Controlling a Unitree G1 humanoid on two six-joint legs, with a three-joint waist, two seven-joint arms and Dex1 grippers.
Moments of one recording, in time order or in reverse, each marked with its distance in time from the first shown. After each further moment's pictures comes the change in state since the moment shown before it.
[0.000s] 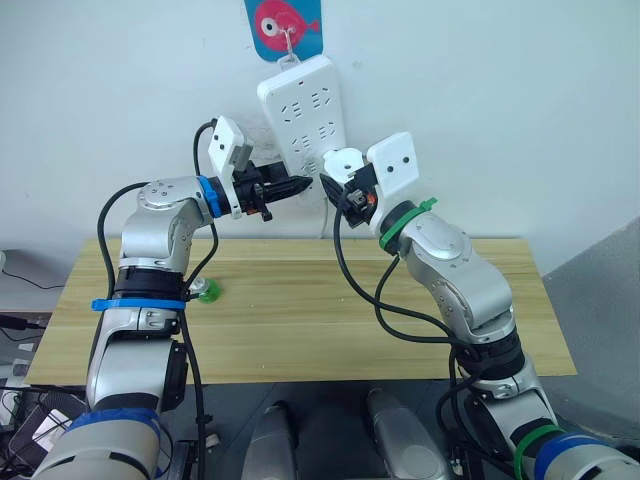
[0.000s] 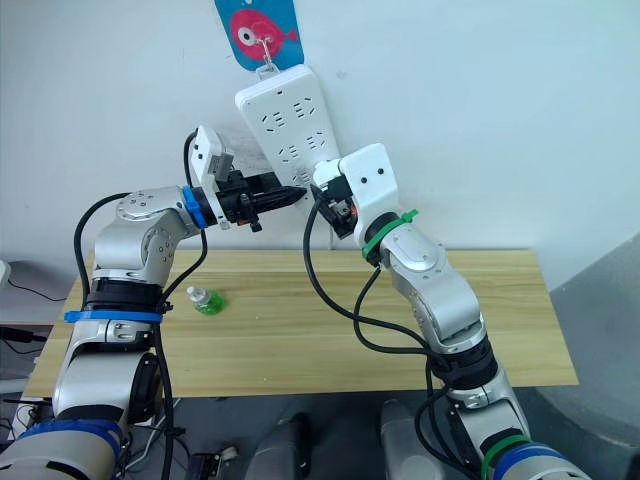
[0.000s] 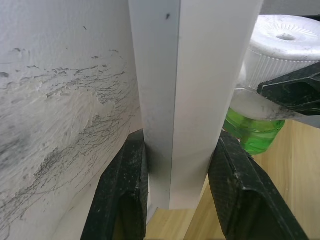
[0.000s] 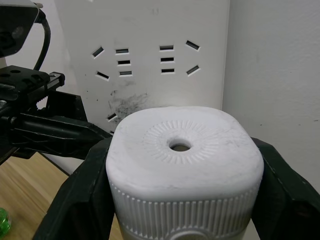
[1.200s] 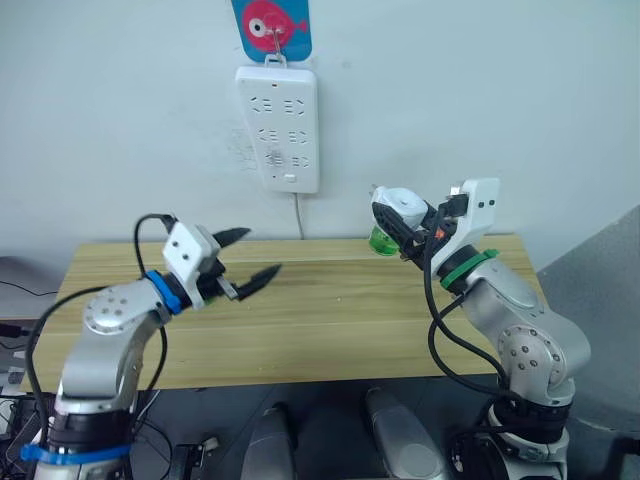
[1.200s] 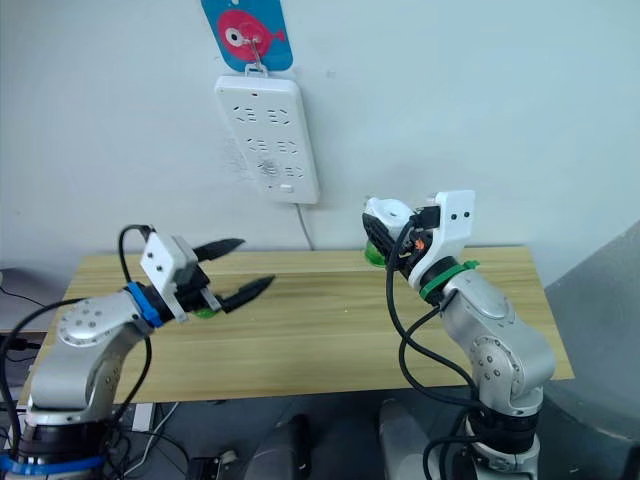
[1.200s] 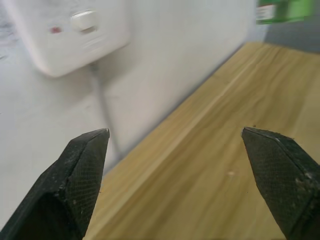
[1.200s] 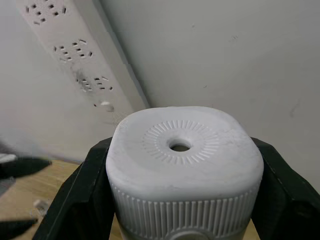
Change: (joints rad) left arm 0.771 0.053 0.082 -0.770 -0.017 -0.025 0.262; right arm 0.291 0.129 -0.396 -0.342 0.407 0.318 -0.049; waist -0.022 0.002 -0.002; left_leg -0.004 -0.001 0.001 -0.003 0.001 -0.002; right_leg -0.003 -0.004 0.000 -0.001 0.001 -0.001
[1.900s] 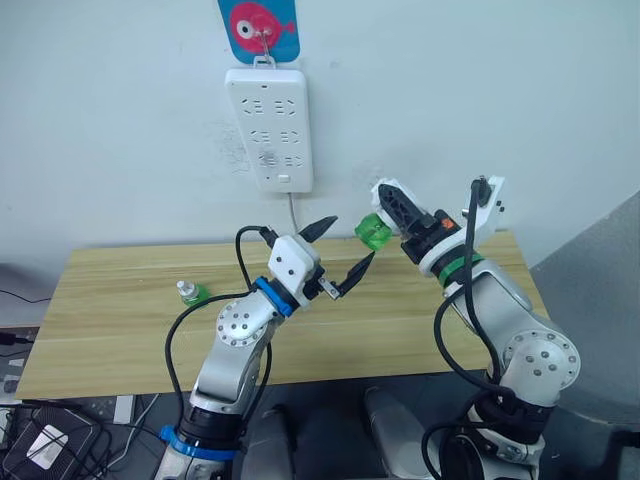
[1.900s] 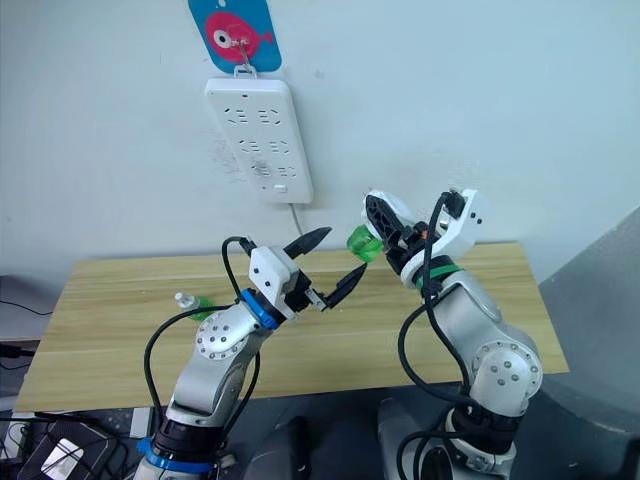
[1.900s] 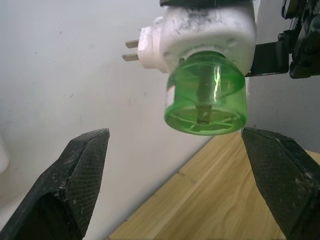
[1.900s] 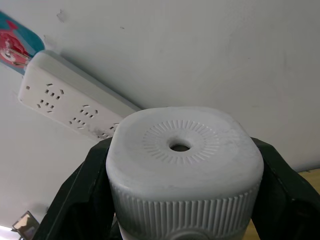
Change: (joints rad) left arm -0.123 -0.392 -0.294 0.114 0.197 -0.287 0.264; right arm -0.016 0.125 -0.074 0.031 0.542 -0.047 -0.480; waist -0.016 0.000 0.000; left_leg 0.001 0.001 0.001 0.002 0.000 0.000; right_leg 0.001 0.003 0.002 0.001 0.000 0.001
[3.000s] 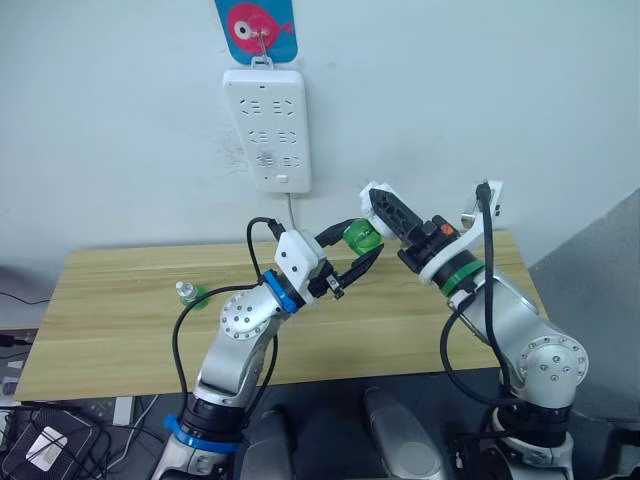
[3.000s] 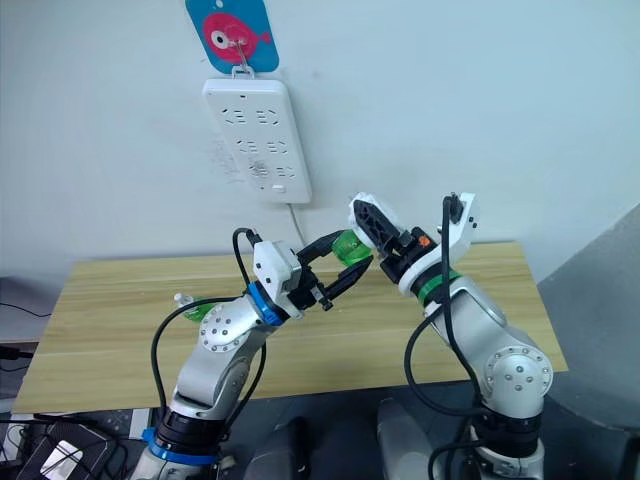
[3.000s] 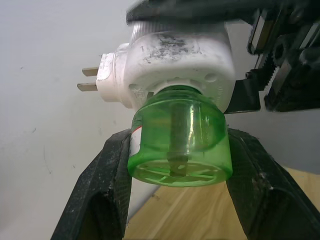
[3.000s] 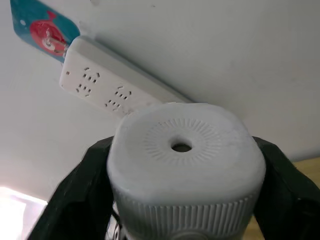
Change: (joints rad) left arm -0.030 0.108 -0.013 -0.014 -0.090 -0.018 -0.145; right arm 0.072 -0.331 0.142 0.038 0.376 -0.149 0.016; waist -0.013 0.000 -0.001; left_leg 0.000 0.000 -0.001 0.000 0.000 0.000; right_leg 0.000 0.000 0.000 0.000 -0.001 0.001
